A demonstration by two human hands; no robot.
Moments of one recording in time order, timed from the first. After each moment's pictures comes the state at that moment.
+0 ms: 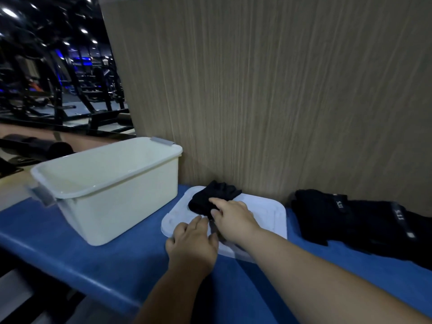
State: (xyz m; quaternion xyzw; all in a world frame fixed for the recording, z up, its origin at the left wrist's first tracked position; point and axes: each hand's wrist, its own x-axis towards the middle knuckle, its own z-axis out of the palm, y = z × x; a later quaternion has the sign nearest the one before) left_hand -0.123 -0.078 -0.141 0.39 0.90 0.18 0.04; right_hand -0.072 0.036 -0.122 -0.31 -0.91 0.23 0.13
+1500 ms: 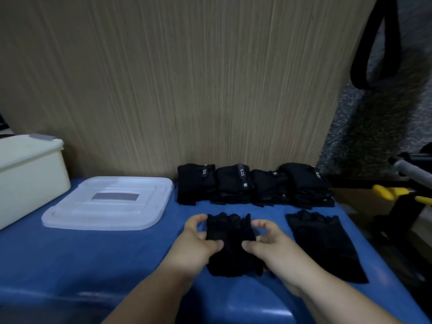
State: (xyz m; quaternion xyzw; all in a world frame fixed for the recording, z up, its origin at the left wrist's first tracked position) left_hand 0.133 -0.048 -0.106 0.34 0.64 0.51 0.46; right_hand 0.289 0.019 -0.117 -0.46 -0.62 0.59 0.26
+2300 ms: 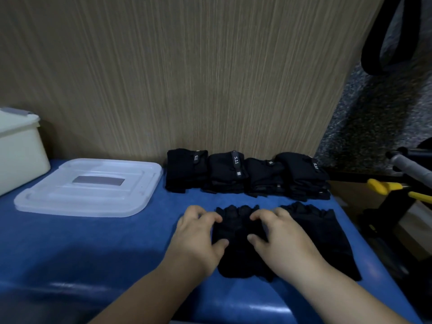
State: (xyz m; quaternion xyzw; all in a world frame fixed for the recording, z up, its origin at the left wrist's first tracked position) left_hand 0.145 -0.029 -0.135 0.58 0.75 0.29 0.15; right_hand 0.312 0.033 -0.114 -0.50 -0.83 0.16 0.18
